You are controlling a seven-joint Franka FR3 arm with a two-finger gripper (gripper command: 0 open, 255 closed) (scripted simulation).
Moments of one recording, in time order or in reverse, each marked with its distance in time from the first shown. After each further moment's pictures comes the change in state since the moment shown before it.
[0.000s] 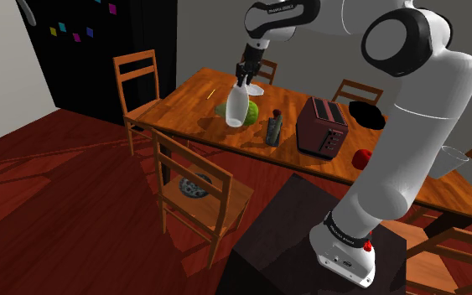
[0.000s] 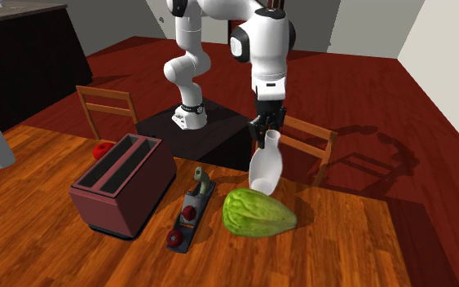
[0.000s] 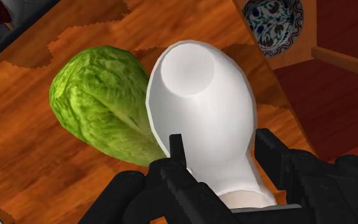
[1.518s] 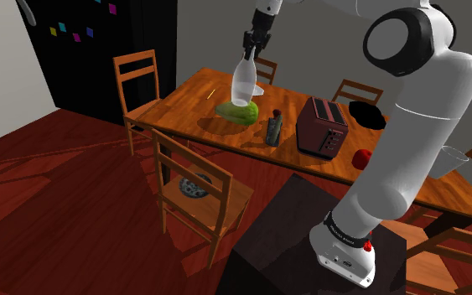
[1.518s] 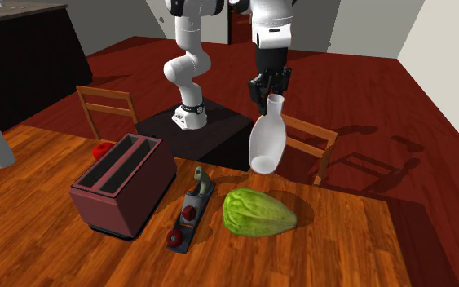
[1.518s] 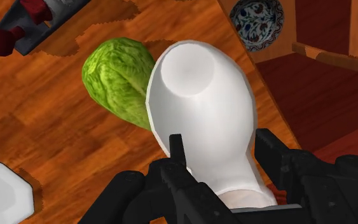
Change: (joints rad) arm -0.013 -0.011 -0.009 0.283 -0.007 -0.293 0.004
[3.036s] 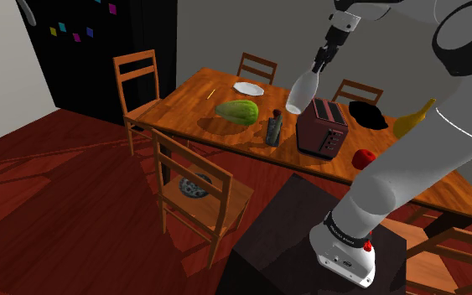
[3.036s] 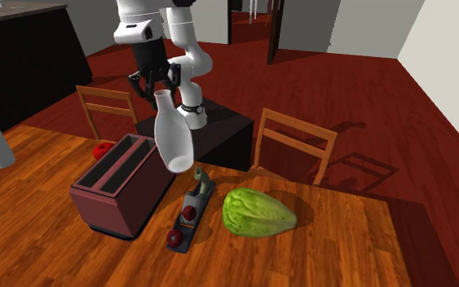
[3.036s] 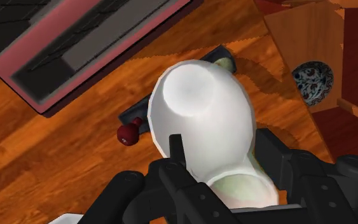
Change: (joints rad) arm -0.199 -0.348 -0.214 -0.378 -0.091 0.039 -0.408
